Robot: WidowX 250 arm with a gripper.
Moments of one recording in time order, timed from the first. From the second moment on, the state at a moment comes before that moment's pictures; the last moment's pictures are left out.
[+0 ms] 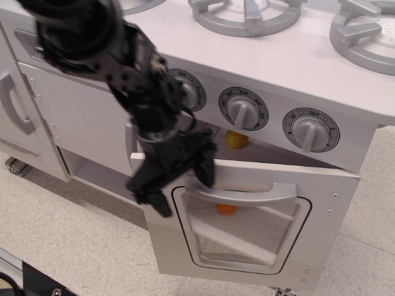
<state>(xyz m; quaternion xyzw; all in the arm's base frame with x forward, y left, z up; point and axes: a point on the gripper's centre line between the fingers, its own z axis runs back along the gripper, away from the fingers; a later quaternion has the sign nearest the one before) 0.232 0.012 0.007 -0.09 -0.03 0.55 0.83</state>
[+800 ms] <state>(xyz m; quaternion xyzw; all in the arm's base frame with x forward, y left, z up) 0.264 0.054 0.057 0.01 -0.10 0.46 0.88</state>
